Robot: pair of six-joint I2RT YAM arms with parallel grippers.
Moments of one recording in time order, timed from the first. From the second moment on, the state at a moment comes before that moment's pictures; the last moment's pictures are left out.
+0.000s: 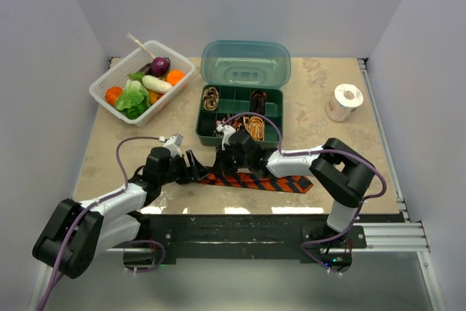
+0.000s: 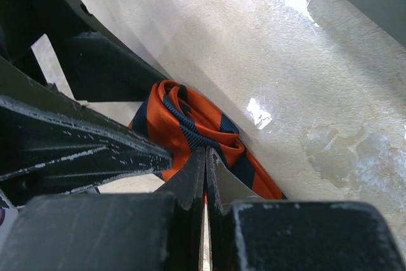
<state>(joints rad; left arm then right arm) -0.41 1.08 0.21 0.24 0.30 -0.70 0.93 1.78 0.87 0.27 -0.20 0.53</state>
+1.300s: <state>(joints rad) -0.41 1.13 0.21 0.26 0.38 -0.70 0.94 1.66 0.82 0.12 -0.17 0.48</state>
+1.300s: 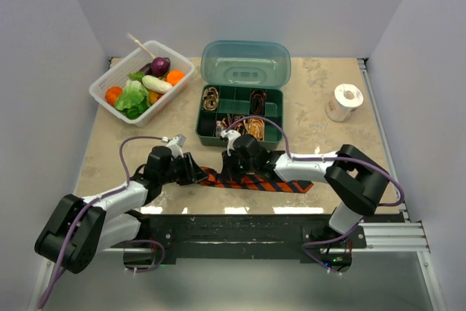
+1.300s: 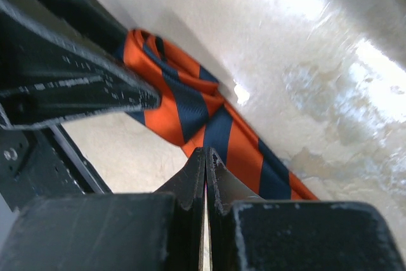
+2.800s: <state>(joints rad) -0.53 1.17 0.55 -0.31 0.10 -0.55 0.98 1.71 0.88 0.02 -0.15 0.44</state>
